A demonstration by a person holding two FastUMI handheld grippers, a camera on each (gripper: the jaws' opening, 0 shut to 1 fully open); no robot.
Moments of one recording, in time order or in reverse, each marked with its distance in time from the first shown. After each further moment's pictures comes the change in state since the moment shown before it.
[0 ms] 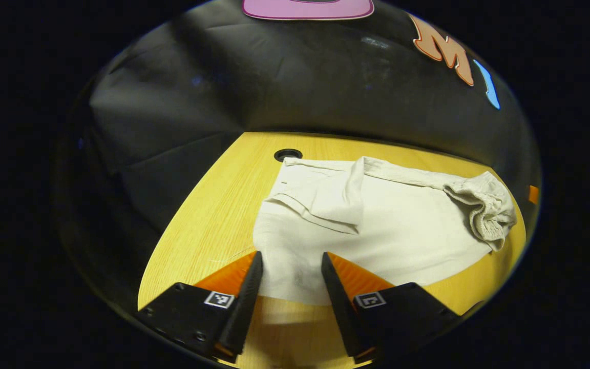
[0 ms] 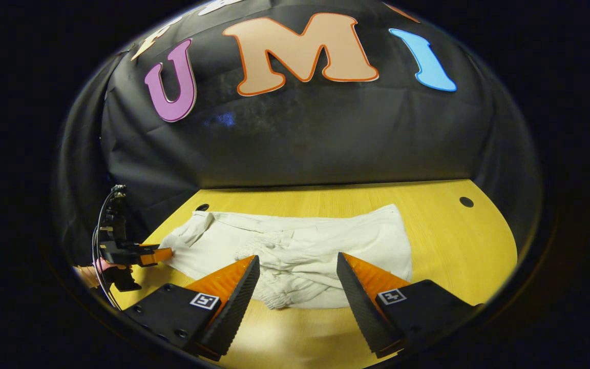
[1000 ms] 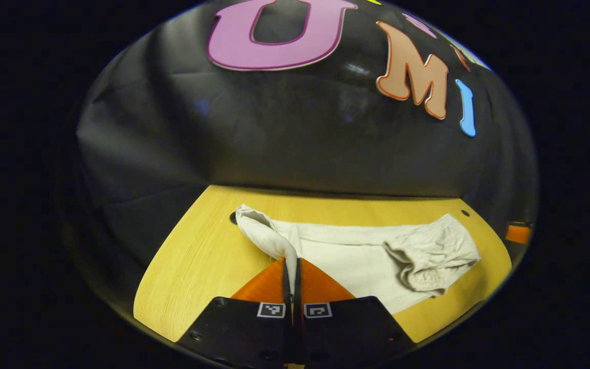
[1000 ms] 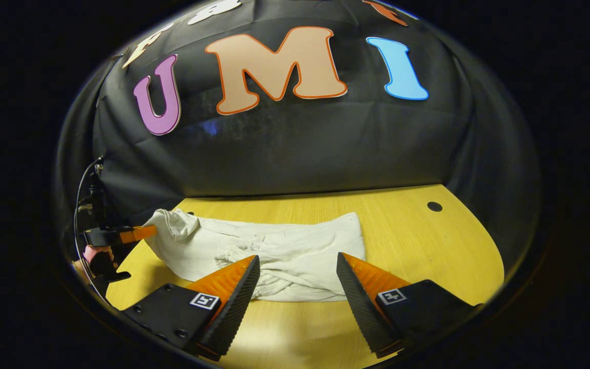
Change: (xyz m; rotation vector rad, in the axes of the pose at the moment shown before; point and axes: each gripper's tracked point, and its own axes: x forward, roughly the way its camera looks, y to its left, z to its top) left arm -0.047 -0.105 0.118 -0.009 -0.247 -0.150; right arm -0.054 -0.050 0.025 0.009 -0.038 -0.079
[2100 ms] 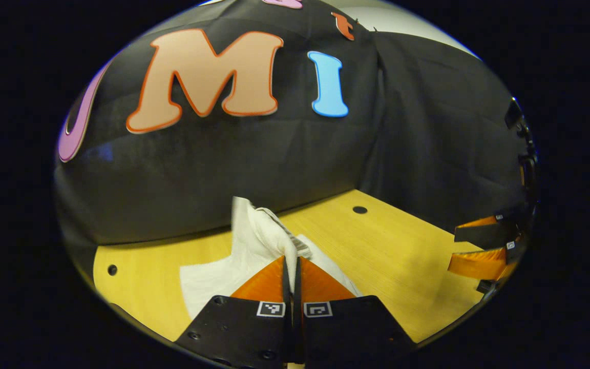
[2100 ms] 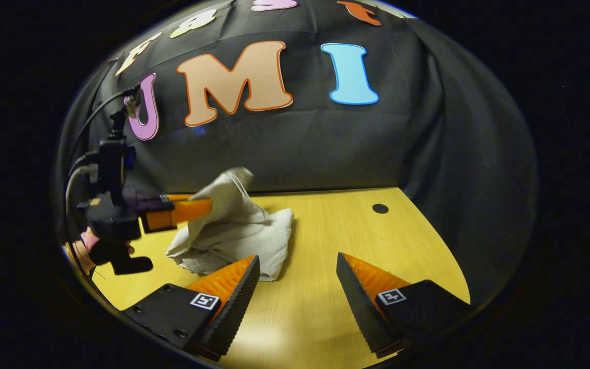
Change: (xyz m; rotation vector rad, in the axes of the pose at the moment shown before) left arm 0.025 -0.364 -0.024 0.272 0.046 -0.433; right arm -0.074 -0.152 -0.002 -0.020 0.010 -0.074
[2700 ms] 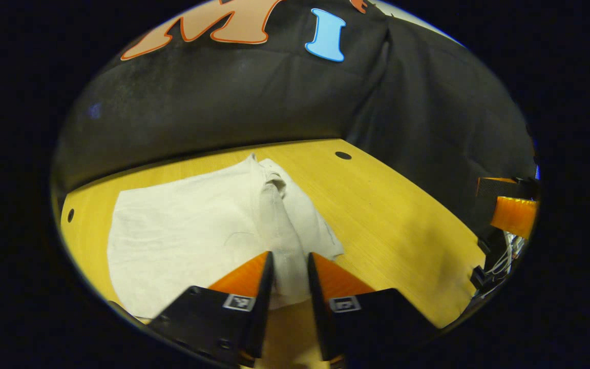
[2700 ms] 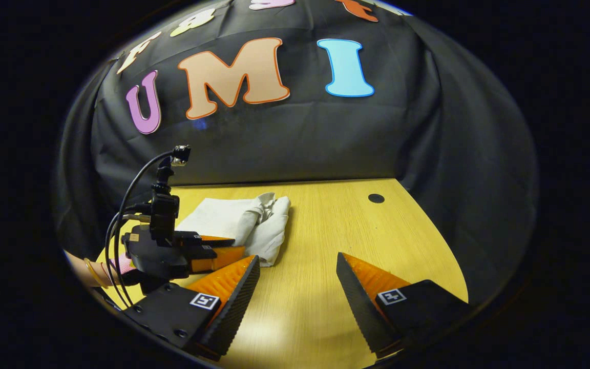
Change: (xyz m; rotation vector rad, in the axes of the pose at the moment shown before) left arm 0.024 -0.051 -0.090 -0.135 0.168 -0.140; right arm -0.017 -0.001 -0.015 -0.011 0.028 0.026
